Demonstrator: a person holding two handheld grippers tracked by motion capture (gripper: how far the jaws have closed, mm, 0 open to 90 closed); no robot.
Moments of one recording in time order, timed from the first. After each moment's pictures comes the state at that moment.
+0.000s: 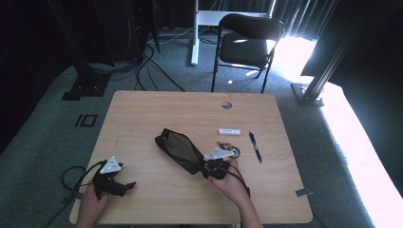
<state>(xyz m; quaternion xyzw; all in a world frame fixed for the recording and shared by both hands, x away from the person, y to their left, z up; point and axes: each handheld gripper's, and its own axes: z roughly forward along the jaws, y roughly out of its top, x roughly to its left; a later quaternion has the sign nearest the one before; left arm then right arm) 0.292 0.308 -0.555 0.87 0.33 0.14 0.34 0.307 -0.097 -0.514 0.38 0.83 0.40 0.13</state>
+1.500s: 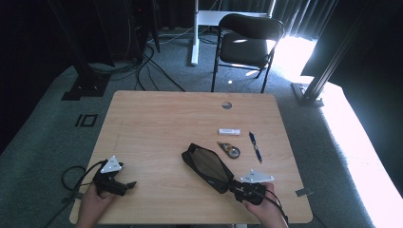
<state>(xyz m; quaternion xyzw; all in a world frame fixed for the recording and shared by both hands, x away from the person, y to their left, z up) 0.293 0.307 -0.555 0.87 0.33 0.14 0.34 0.234 -0.195 -0.515 0.41 0.81 0.39 0.13</state>
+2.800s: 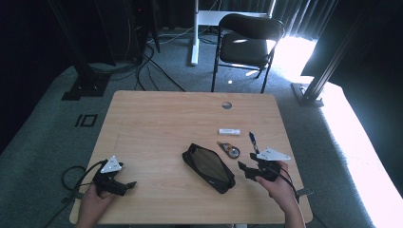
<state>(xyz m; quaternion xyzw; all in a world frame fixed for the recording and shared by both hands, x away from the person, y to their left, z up) 0.293 0.307 -0.555 0.87 0.33 0.14 0.34 0.298 -0.239 -0.496 0.41 0.78 0.43 0.20</state>
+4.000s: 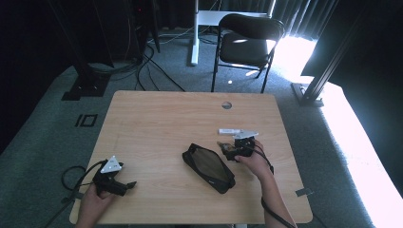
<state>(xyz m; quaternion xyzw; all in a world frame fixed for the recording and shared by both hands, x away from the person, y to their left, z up) 0.293 0.307 -0.555 0.87 0.33 0.14 0.34 0.400 -0.191 -0.540 0.38 0.83 0.36 0.18</state>
